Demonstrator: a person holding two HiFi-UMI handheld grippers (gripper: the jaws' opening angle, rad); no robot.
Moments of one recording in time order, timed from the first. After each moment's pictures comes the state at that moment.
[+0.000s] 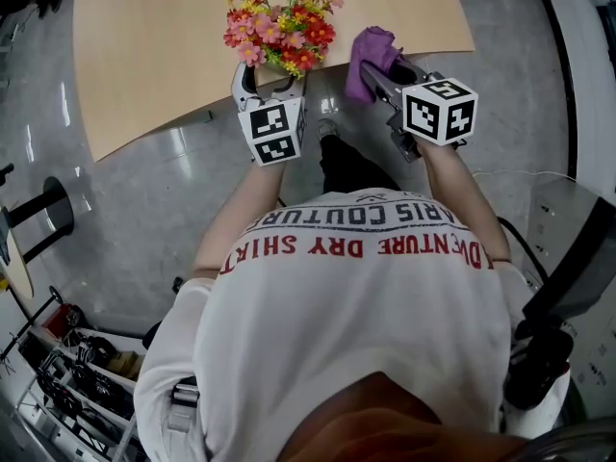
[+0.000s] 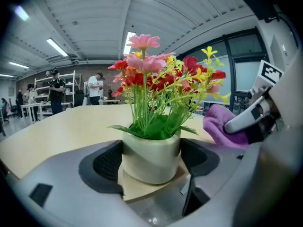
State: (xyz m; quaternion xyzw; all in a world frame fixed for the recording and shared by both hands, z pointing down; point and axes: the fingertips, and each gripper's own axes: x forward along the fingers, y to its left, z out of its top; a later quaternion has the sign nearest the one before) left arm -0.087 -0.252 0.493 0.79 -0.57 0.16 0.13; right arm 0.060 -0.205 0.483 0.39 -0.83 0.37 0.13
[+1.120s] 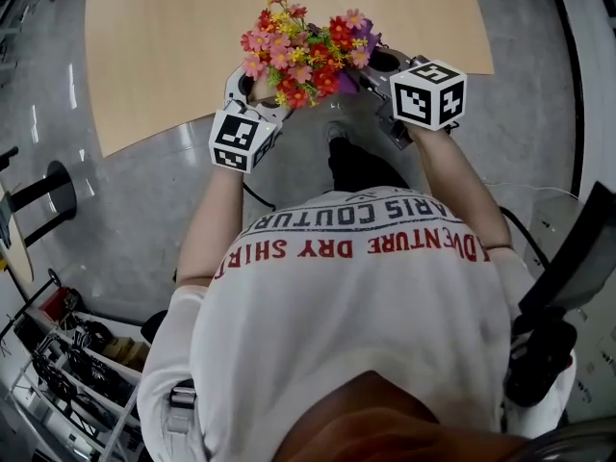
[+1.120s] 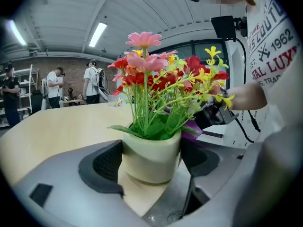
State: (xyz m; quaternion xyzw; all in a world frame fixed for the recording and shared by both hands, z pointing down) left arm -0.093 -0.227 0.476 0.91 -0.36 0.19 0.09; right arm -0.003 -0.234 0.457 0.30 -0.88 0.36 0.10
